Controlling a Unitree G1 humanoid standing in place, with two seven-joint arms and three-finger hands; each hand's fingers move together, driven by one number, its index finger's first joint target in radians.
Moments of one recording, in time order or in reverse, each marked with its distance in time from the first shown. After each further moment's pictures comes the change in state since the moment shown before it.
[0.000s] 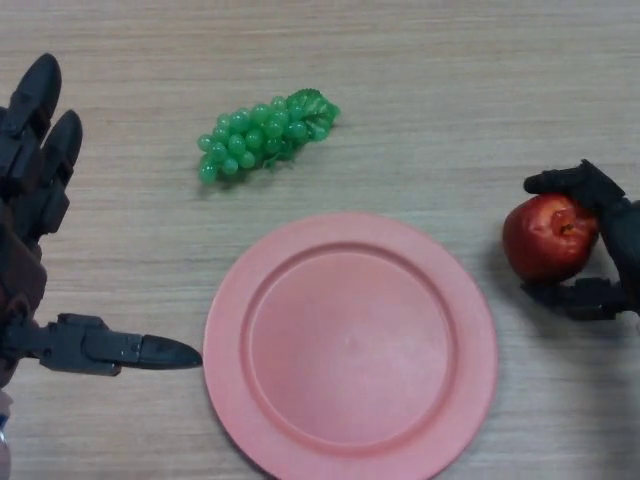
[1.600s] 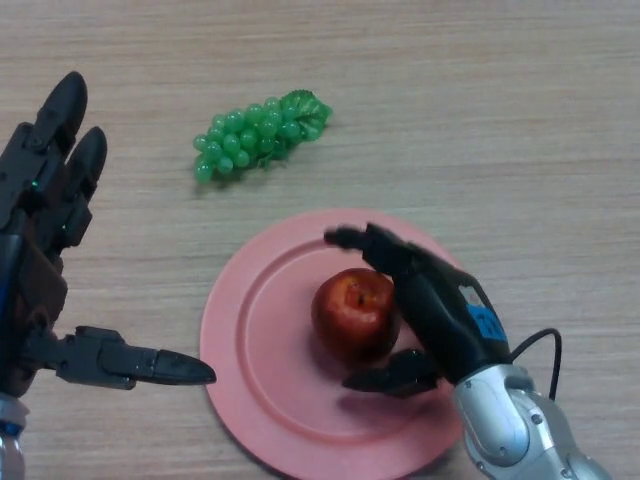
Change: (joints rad) left arm 0.014 -0.003 -0.037 0.012 -0.009 -0.012 -0.011; right arm 0.134 0.161 0.526 -0.473 -0.109 0.431 -0.097
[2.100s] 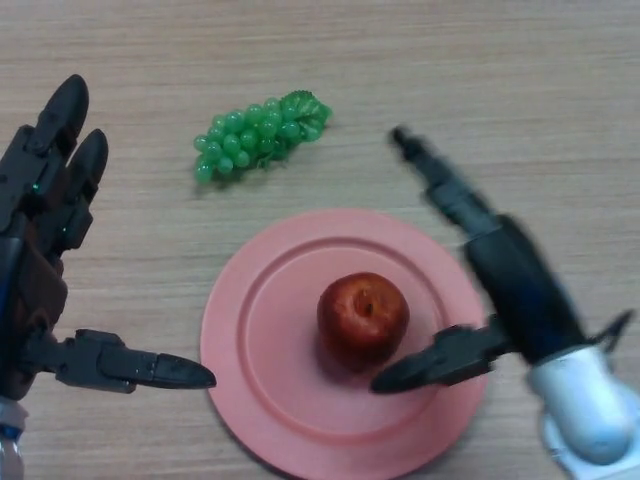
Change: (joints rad) left arm 0.005 -0.001 0.002 -0.008 -0.004 0.000 -0.009; right arm 0.127 0.003 -0.210 -0.458 0.205 0.155 0.199
